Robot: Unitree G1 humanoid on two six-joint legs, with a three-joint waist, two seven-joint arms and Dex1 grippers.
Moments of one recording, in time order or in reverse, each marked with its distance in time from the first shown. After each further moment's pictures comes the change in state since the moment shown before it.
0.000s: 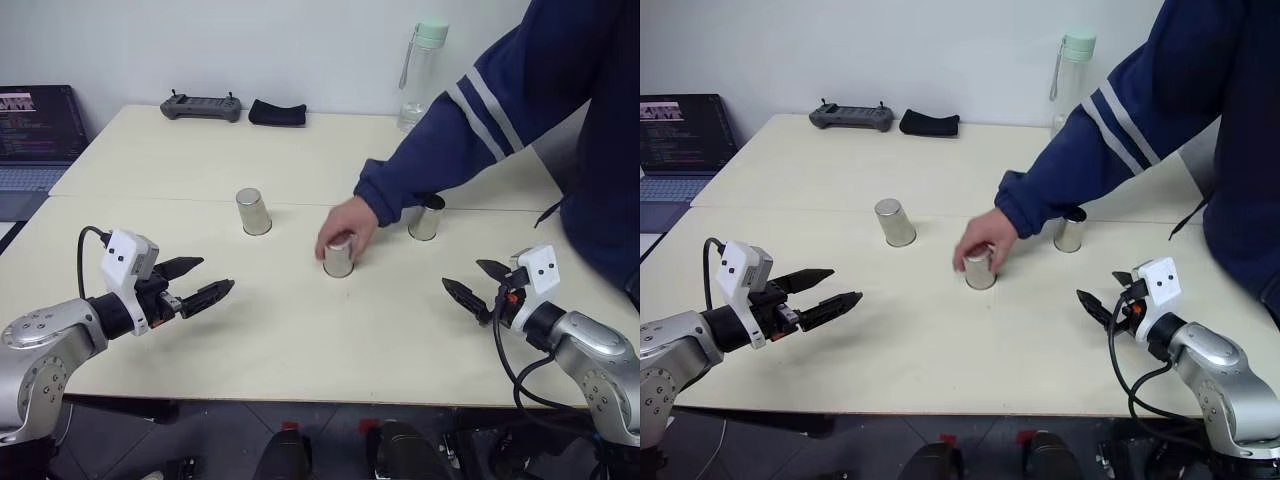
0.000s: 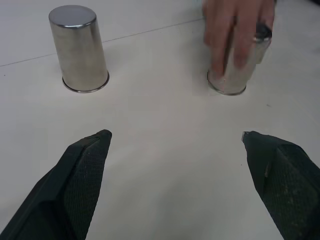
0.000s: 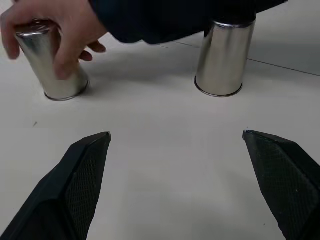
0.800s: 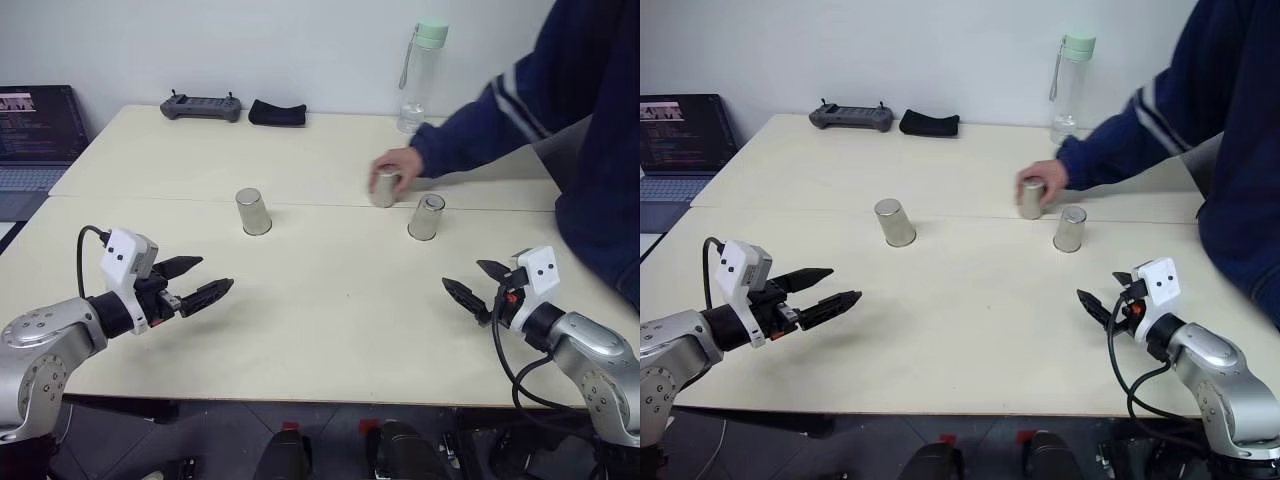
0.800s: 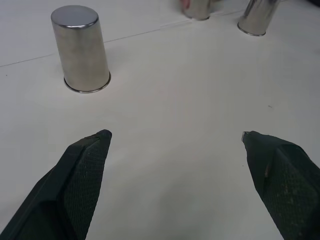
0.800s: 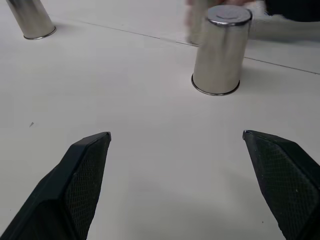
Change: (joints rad) left arm -0.009 0.000 -0.001 0.010 0.005 0.000 -0.002; right arm 0.002 0.006 0.003 0.000 0.000 0.000 -0.016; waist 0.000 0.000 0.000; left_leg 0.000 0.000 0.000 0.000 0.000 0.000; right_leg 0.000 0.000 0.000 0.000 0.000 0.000
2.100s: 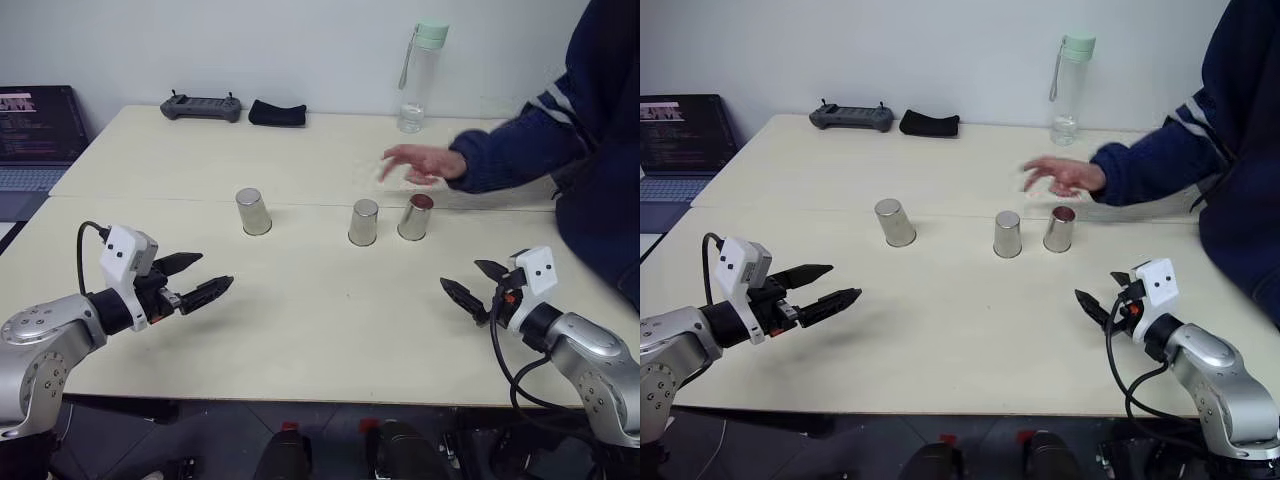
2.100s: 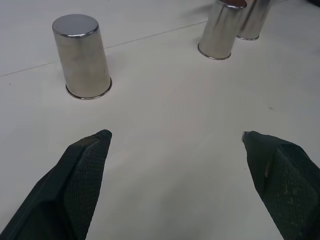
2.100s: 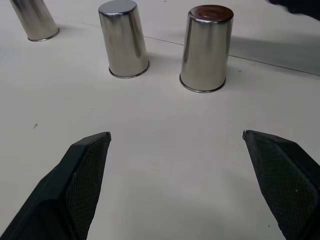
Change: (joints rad) left arm -0.015 0.000 -0.002 0.008 0.020 -0.014 -0.017; right arm 0.001 0.007 0.010 0.000 -0.002 -0.013 -0.001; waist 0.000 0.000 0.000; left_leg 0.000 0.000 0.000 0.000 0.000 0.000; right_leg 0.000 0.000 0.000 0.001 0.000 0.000
